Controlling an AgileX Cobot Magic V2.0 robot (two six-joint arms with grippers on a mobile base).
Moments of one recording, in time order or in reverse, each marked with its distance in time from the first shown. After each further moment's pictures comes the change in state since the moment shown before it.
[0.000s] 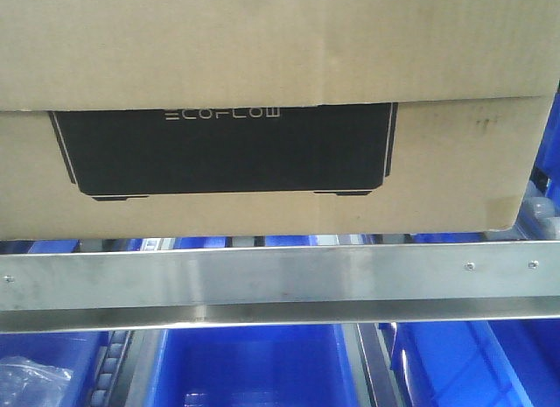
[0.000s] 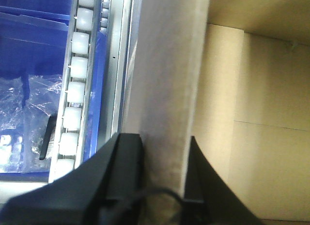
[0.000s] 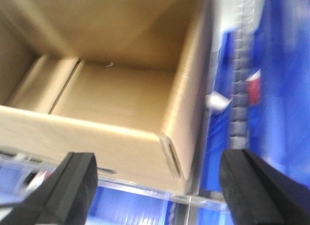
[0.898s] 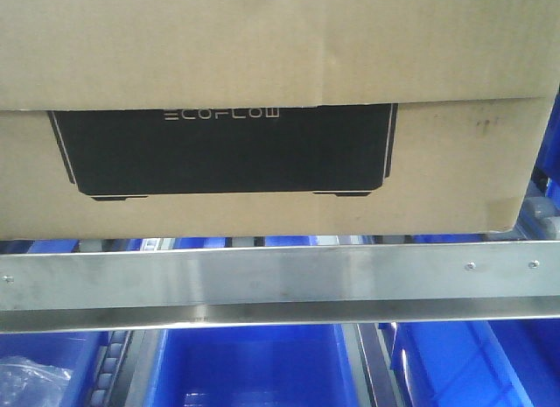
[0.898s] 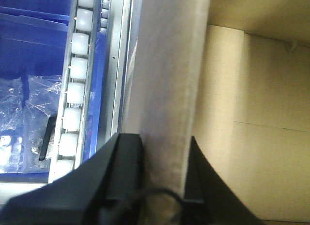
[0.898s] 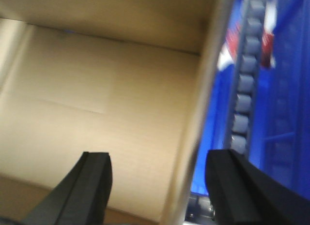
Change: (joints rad) left arm 0.000 0.000 0.000 0.002 0.000 0.000; right arm 0.159 0.663 -0.436 -0.265 0.066 0.212
